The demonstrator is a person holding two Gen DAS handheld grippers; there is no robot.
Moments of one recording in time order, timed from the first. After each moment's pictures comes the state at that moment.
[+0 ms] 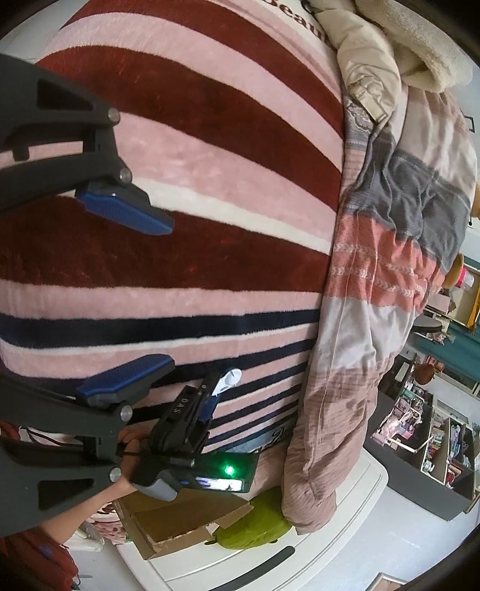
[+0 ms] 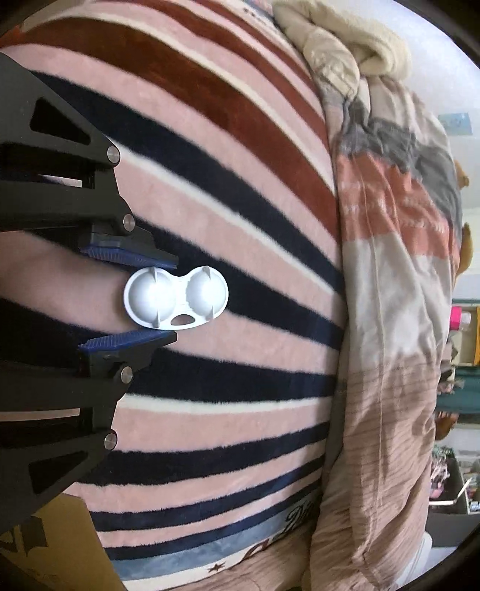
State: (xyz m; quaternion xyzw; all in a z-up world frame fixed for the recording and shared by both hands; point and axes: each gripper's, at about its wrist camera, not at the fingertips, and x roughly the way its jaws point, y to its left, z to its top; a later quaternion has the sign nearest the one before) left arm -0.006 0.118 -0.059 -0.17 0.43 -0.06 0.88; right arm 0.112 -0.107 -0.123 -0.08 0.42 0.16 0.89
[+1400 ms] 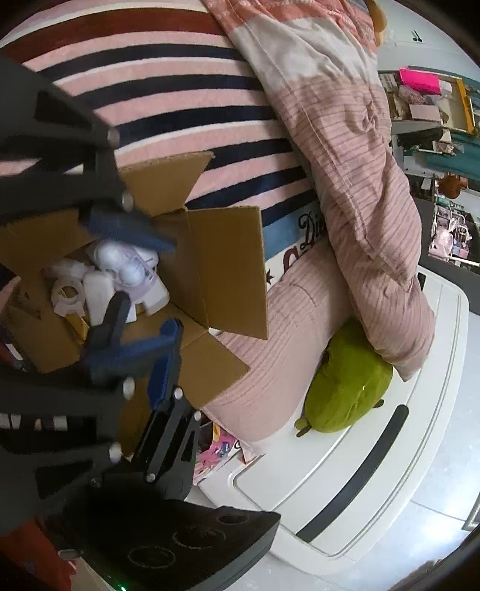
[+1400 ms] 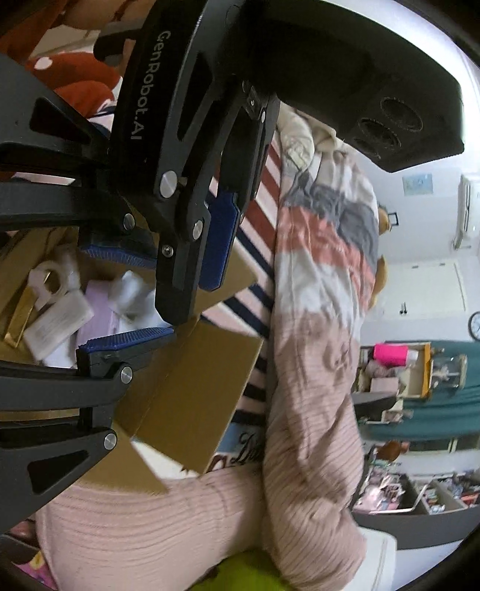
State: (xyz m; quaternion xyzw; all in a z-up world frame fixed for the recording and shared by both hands) left arm 0.070 -0.198 0.029 -0.02 0.43 -0.31 0.84; right arm 0.013 -0.316 0.028 -0.08 0.34 0.26 0.90
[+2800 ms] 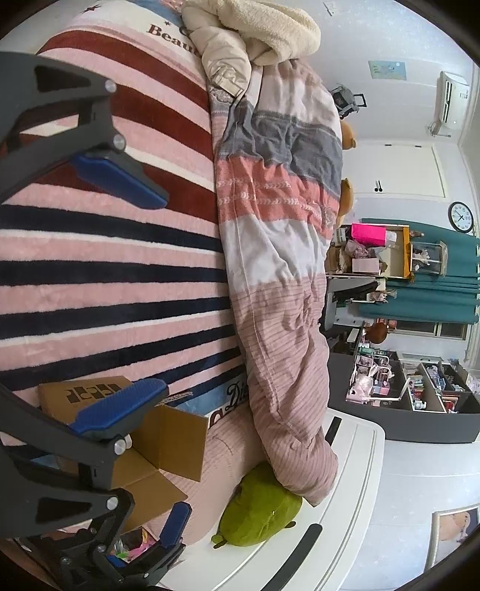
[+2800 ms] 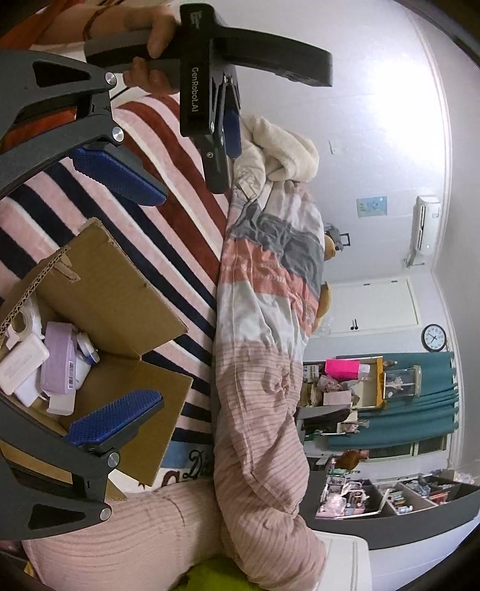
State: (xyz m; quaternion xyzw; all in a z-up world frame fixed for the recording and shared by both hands) left arm -0.008 -0.066 0.066 -0.04 0.31 -0.02 0.95; right arm -0.020 -0.295 0.068 -0.05 0.25 0.31 0.92
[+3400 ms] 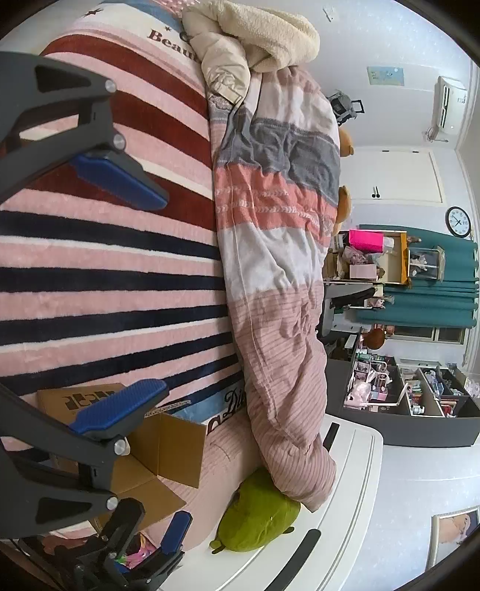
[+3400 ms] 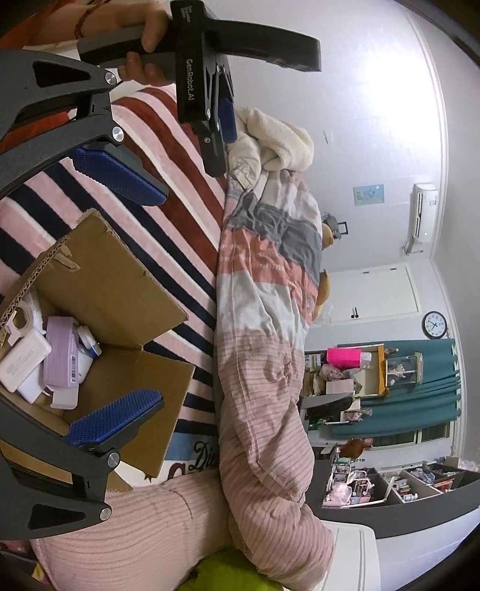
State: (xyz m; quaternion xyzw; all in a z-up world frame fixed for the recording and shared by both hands) left arm -0.010 -0.064 0.067 -0.03 0.31 0.00 0.95; right arm -0.018 -0.300 0.067 -0.04 0.25 0.29 0.92
